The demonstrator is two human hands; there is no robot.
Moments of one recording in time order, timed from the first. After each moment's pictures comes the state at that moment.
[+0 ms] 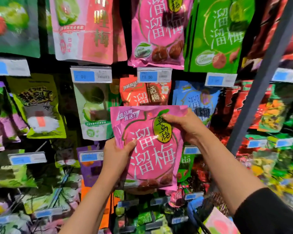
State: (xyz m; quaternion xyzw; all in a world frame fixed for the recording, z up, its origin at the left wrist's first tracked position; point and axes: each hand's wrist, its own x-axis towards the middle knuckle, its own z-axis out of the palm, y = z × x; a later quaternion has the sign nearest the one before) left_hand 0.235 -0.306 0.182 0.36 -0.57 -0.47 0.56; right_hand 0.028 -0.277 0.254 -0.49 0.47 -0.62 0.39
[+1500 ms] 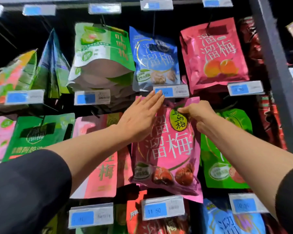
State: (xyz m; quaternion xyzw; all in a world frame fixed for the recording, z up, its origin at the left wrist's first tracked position) left_hand 0.173 -0.410 0.564 0.24 -0.80 0.43 0.34; right_hand -0.023 -0.377 0.576 -0.45 0.43 -0.77 0.12
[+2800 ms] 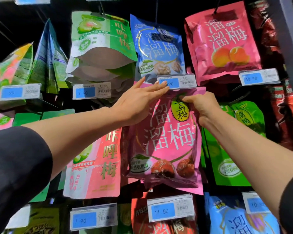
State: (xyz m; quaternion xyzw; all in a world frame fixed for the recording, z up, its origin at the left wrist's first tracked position) left_hand 0.187 -0.427 0.594 0.13 -0.81 0.45 0.36; right_hand -0.013 -0.387 0.573 -0.47 0.31 -0.81 0.16
